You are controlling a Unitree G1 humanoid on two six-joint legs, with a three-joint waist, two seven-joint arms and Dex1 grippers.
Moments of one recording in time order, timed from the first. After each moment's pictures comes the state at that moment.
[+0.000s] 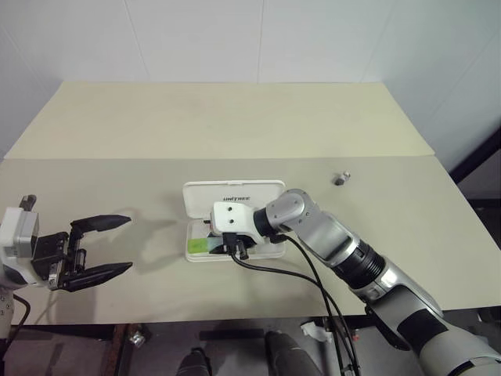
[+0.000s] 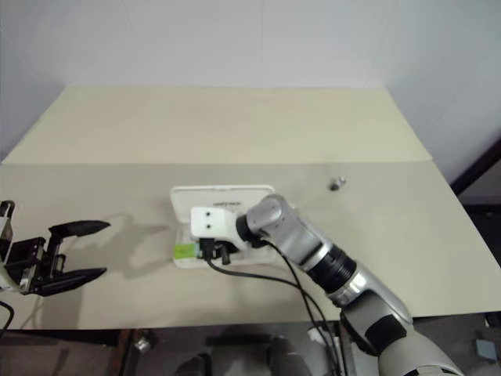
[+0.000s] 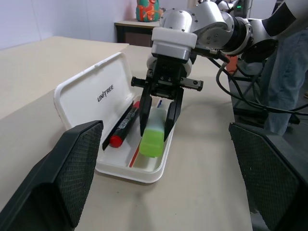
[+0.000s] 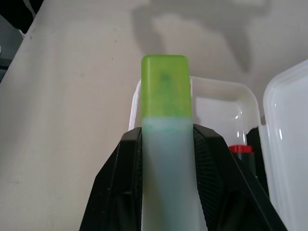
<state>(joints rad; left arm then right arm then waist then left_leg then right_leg) -0.06 0.88 0.49 0.09 -0.80 0.14 -1.50 -0.93 -0.30 0.62 0.02 0.02 0.55 1.08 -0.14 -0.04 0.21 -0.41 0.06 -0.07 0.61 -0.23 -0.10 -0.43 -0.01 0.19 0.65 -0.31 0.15</state>
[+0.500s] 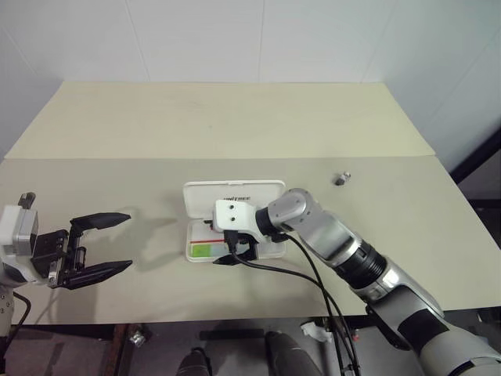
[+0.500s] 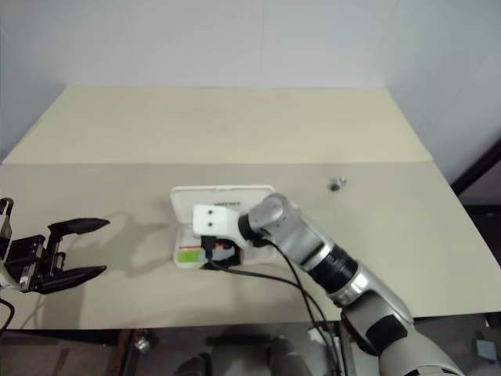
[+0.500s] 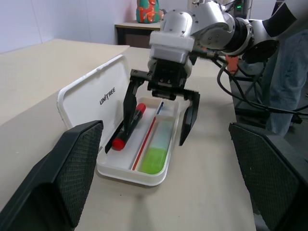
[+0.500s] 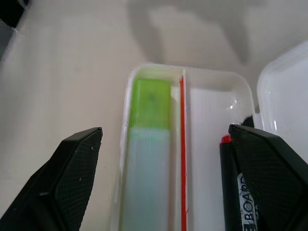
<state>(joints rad) -0.09 0.88 0.49 0.09 -0.80 0.14 -1.50 -0.91 -0.34 0.58 -0.05 0.05 0.59 1.10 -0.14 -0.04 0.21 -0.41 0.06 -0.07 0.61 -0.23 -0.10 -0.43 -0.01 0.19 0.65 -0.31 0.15</state>
